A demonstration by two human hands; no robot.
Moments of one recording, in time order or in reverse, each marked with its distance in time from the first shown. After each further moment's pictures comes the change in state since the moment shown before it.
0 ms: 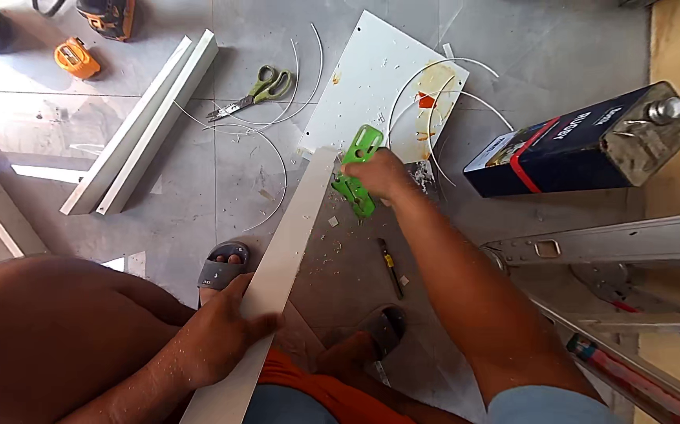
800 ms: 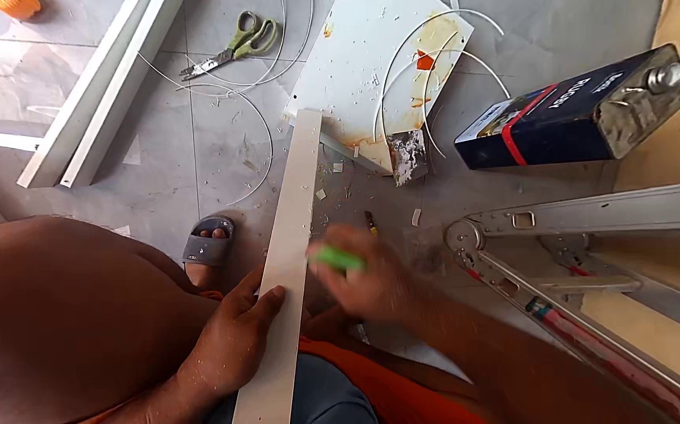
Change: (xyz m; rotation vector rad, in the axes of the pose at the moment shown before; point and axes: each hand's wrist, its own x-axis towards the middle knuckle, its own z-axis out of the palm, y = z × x) left_hand -0.013 0.001 0.058 -0.542 0.005 0.136; right_hand -0.185 0.012 0.028 -0.121 -0.190 -0.597
